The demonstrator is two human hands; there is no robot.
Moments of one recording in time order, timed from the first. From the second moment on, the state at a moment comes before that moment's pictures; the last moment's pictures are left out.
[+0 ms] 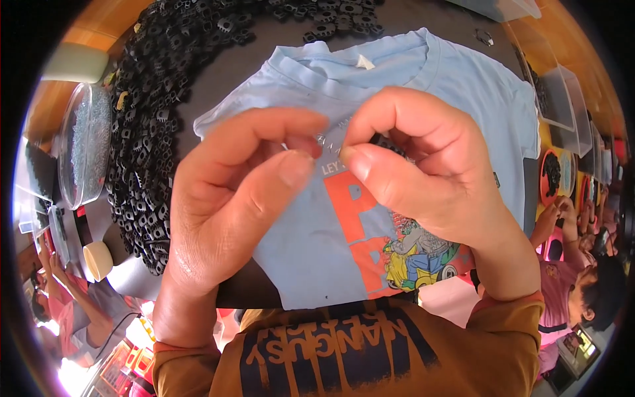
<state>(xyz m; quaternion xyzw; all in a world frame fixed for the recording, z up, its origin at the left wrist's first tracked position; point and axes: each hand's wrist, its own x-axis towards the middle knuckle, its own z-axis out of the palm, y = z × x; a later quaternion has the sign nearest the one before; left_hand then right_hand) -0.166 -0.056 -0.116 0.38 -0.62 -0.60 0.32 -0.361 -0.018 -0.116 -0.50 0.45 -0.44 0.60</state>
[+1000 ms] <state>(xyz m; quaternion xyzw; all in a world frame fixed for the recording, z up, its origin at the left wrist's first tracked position) -0.166 -0.059 -0.116 0.35 -0.64 -0.58 0.37 -0.350 -0.016 -0.121 -0.56 0.44 -0.44 0.55</state>
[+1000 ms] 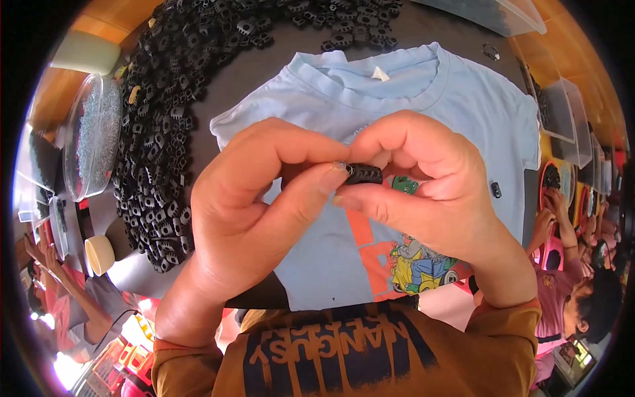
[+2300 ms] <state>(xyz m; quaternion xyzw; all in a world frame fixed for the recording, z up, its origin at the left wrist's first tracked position) -0.132 -0.112 -0.146 0.51 -0.83 0.03 0.22 -0.348 -0.019 -0.124 -0.49 0.41 -0.56 0.53</state>
